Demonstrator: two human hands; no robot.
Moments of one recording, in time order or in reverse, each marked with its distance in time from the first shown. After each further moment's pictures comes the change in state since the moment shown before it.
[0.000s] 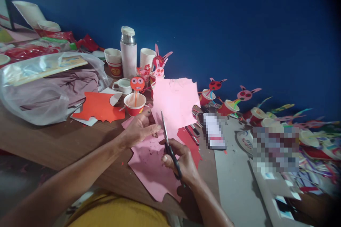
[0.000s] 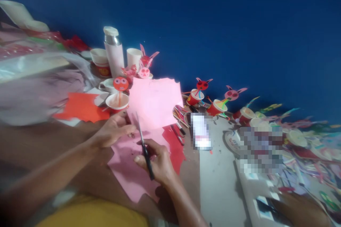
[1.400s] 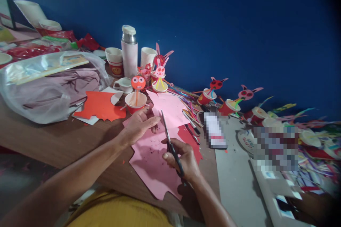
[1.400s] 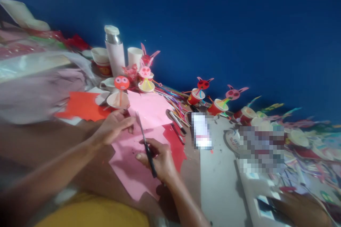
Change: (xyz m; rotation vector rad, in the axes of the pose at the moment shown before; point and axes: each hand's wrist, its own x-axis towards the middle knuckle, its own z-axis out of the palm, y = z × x) left_hand 0.004 0.001 -0.004 0.076 0.113 0.020; right_hand 0.001 -0.005 0.001 0.033 0.043 0.096
